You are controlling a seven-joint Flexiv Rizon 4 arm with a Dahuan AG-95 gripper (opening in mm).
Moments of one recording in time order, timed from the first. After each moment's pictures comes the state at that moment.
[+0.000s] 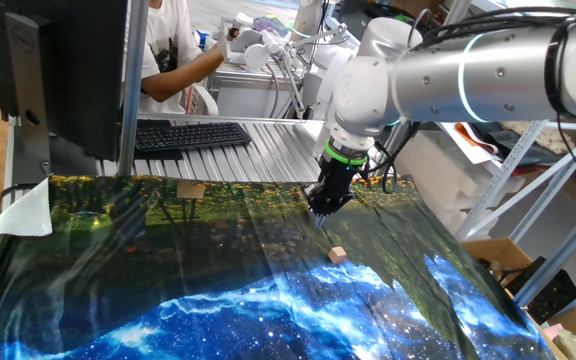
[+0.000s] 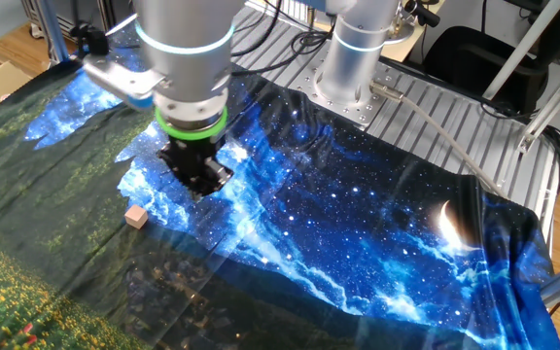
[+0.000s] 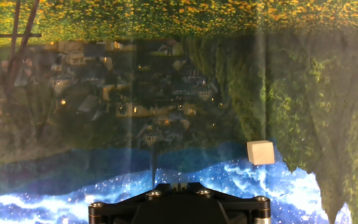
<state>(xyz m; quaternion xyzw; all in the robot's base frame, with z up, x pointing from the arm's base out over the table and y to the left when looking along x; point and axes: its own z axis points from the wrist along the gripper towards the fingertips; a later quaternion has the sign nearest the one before) 0.604 -0.051 0.150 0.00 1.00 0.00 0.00</state>
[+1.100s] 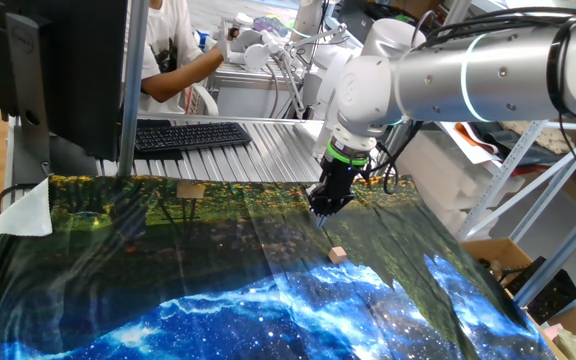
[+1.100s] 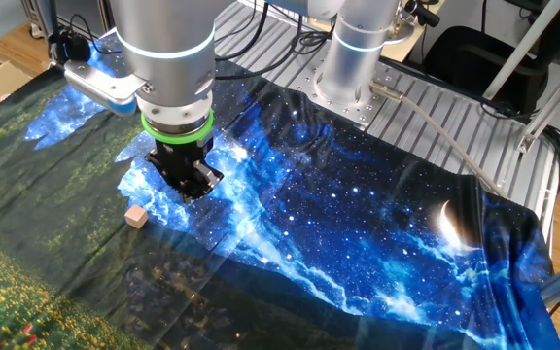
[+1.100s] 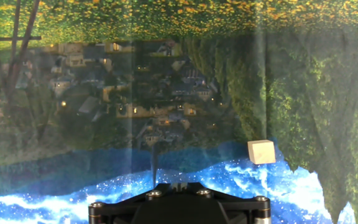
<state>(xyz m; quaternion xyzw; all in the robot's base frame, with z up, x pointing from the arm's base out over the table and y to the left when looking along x) 0.603 -0.052 0.150 0.01 1.00 0.00 0.00</state>
